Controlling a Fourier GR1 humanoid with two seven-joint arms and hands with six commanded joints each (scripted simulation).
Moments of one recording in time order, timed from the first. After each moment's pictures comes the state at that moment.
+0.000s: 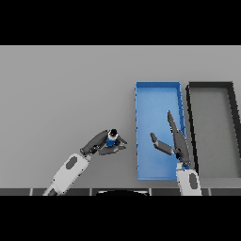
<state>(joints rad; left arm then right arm) -0.23 0.18 -0.56 -1.31 0.11 -0.18 -0.23 0.11 -0.09 0.13 -1.72 0.18 0.03 -0.02</state>
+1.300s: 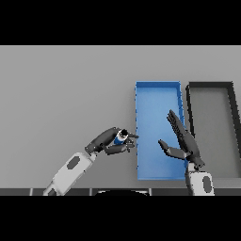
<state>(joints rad) -0.28 0.17 -0.60 -1.56 0.13 -0.15 -0.05 0.13 -0.18 0.08 -1.87 -0.13 0.25 -0.06</state>
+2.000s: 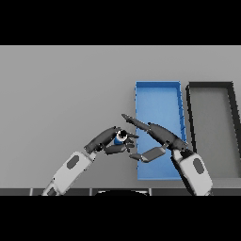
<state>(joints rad) -0.29 0.18 -0.59 -1.56 0.13 -0.17 -0.06 -0.24 -0.28 0.30 -1.96 -0.30 0.48 0.31</state>
